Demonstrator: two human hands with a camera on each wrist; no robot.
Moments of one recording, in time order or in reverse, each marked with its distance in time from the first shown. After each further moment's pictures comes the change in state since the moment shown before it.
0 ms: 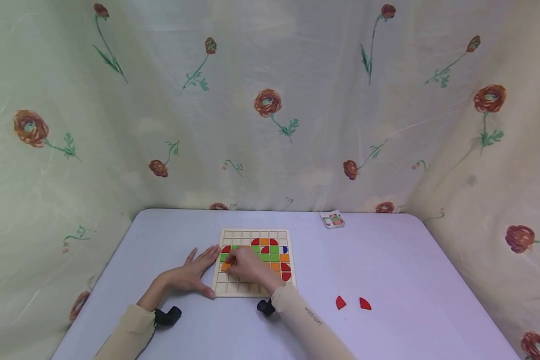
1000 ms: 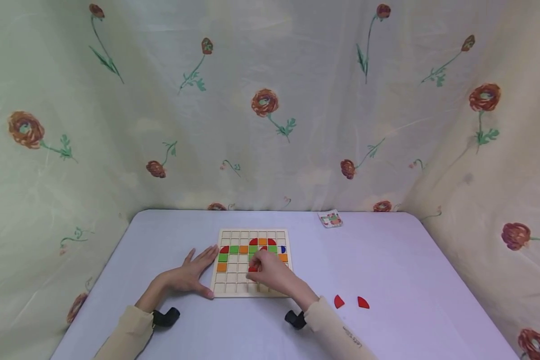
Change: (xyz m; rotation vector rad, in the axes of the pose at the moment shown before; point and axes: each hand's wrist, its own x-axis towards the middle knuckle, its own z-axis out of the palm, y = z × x) left_hand -0.001 0.005 0.000 -0.002 0.018 -0.019; right_hand -0.069 0.005 -0.040 0.065 0.077 0.122
